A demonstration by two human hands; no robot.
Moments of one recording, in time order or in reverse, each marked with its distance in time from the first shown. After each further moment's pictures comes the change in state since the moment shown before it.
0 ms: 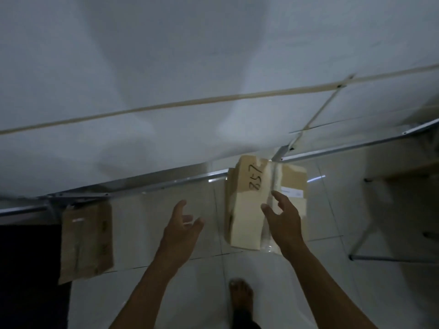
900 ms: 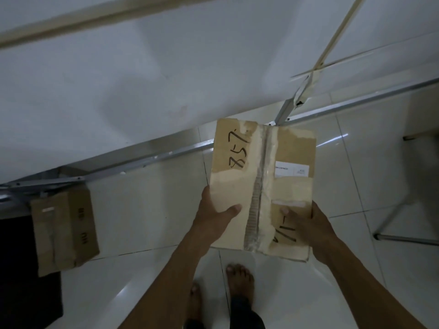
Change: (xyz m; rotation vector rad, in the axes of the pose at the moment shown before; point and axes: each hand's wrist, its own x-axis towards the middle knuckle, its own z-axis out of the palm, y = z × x) left_hand 0.093 -0.028 0.178 -0.001 -0.186 -0.207; right_hand 0.119 0.196 -0.040 0.292 -0.198 0.422
